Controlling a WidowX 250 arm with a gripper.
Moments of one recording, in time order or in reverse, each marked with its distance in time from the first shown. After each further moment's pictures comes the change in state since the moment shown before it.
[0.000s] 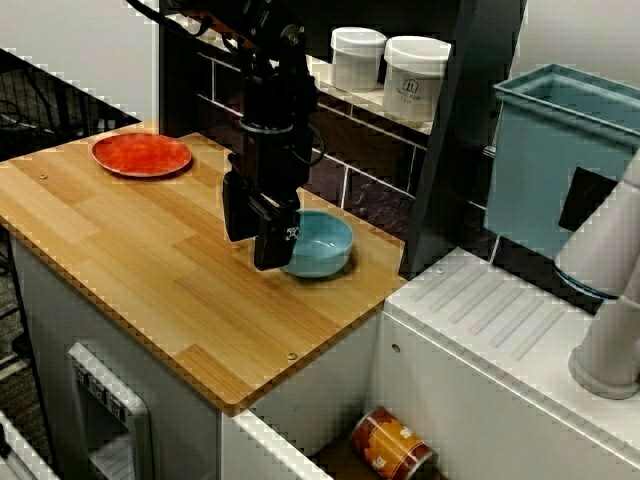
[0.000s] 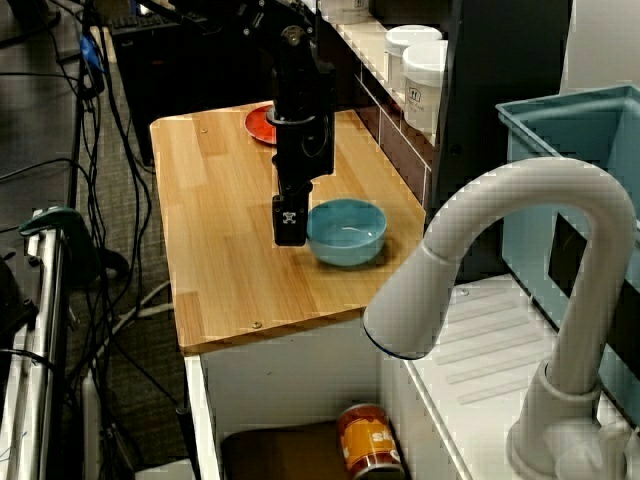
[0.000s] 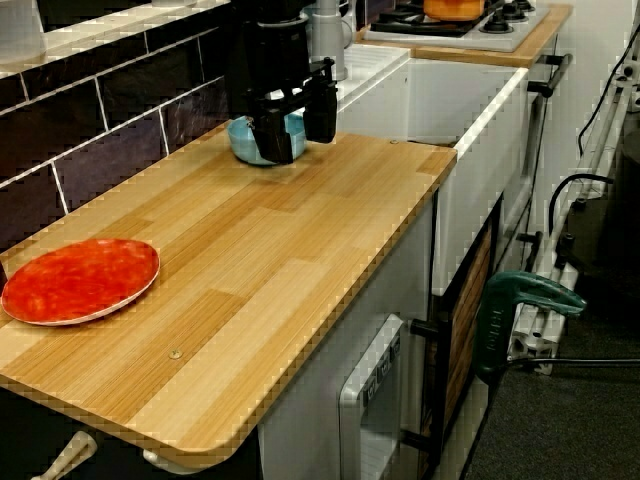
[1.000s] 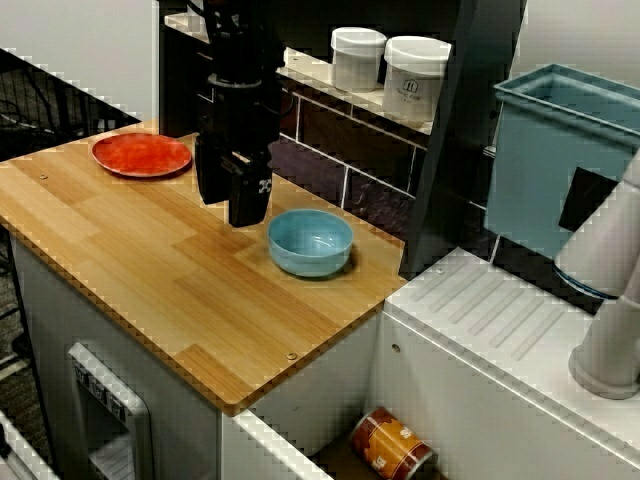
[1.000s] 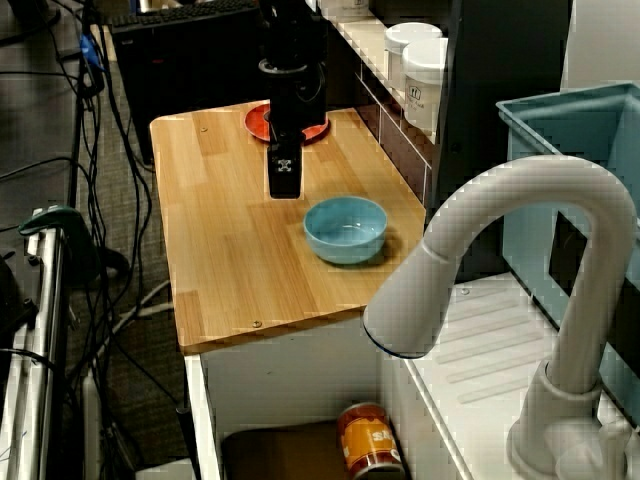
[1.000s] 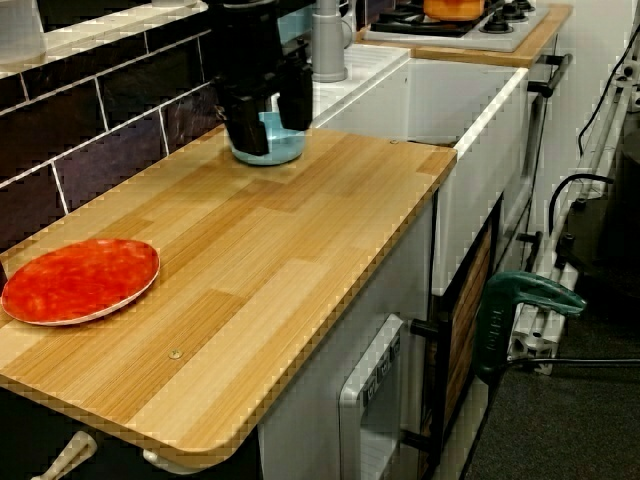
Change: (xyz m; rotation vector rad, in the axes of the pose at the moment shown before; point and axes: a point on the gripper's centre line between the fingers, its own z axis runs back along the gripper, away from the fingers) arm -0.007 0.034 0.025 -0.036 -0.005 0.047
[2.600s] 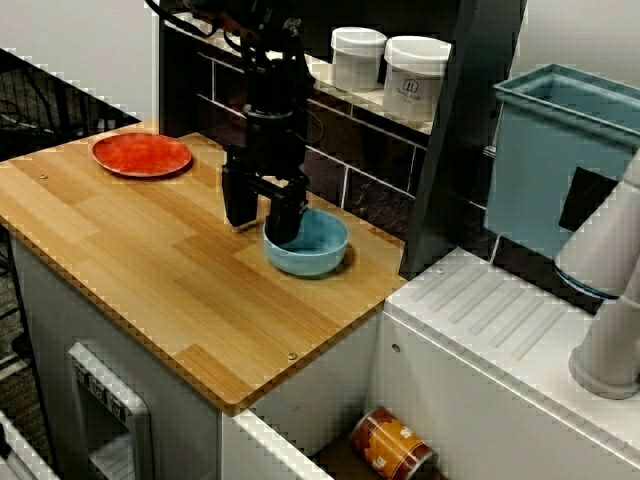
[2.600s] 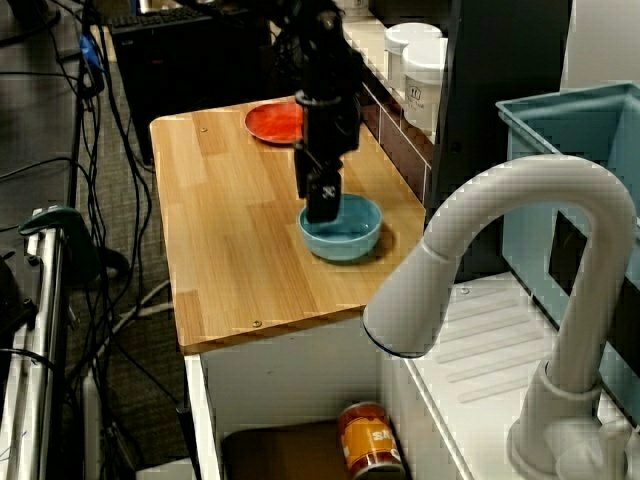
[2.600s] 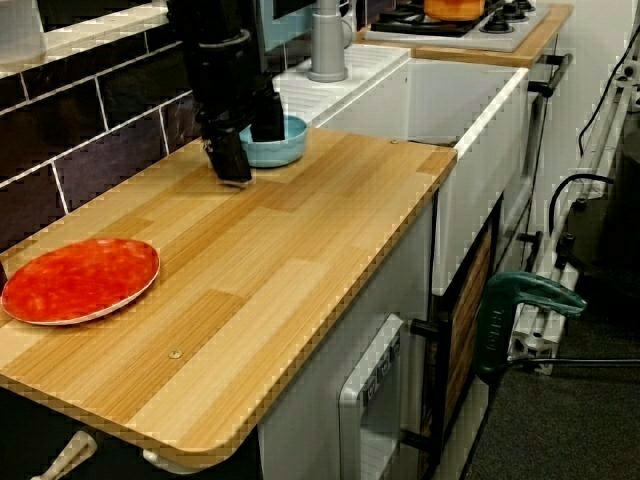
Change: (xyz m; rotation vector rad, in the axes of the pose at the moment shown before) arm 0.027 0.001 -0.025 -0.013 0.009 0.164
